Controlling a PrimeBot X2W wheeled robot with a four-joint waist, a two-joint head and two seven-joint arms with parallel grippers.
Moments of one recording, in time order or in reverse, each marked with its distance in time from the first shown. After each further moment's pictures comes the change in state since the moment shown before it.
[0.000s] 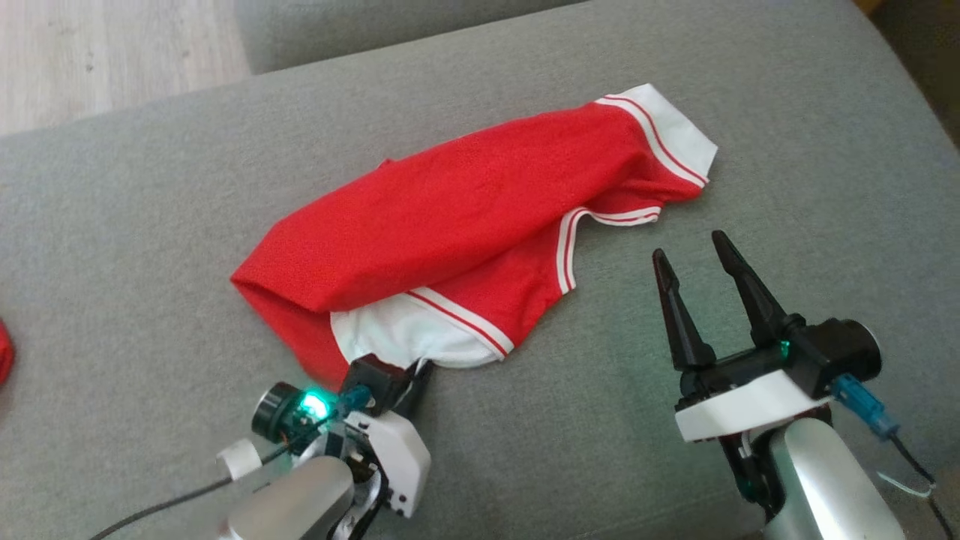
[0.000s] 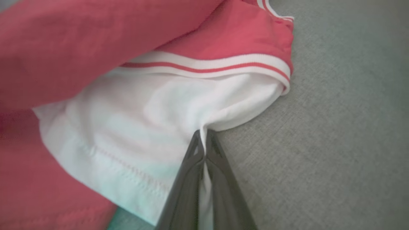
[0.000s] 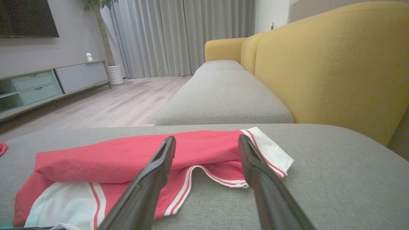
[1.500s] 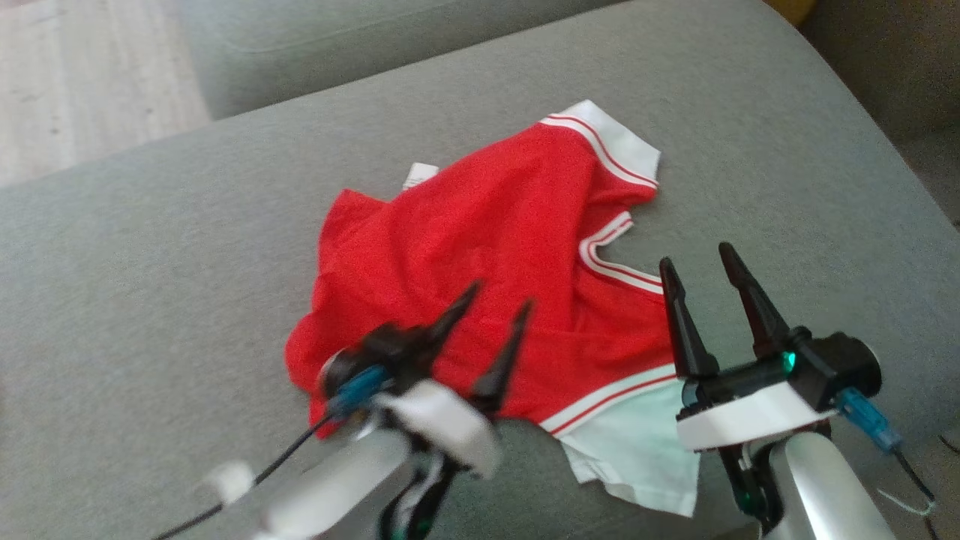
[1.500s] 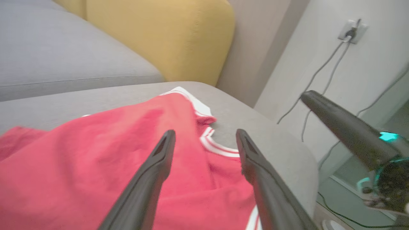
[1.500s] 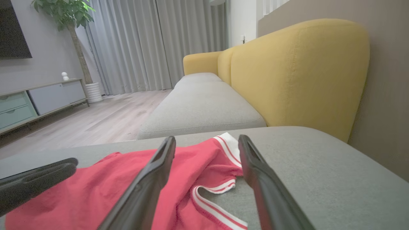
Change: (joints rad) left arm -0.039 -0.106 0.060 -0.225 -0.153 0.000 -0.214; right arm 0.027 0.033 -0.036 -0.006 0.005 0.000 -0.008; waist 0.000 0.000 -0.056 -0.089
